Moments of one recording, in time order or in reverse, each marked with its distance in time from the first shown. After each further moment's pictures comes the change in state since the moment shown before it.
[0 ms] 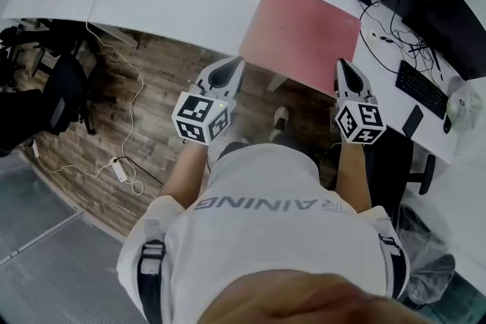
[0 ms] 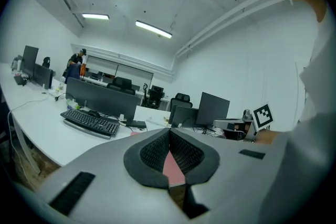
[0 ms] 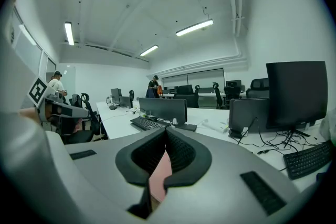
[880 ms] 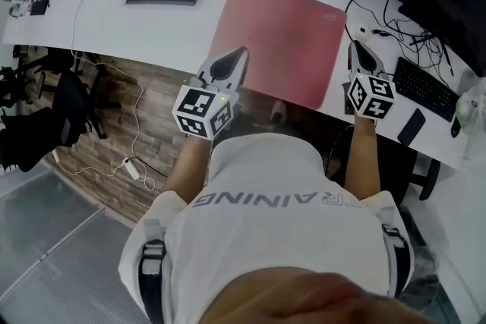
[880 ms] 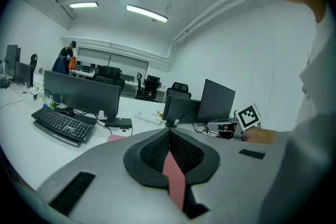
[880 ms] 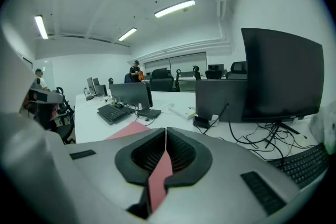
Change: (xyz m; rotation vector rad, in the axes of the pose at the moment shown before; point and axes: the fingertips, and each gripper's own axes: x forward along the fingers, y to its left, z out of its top) left arm 0.200 -0.047 0.009 0.023 0.126 -0.020; right arm 0.078 -0.235 -0.046 0.088 0.185 -0.146
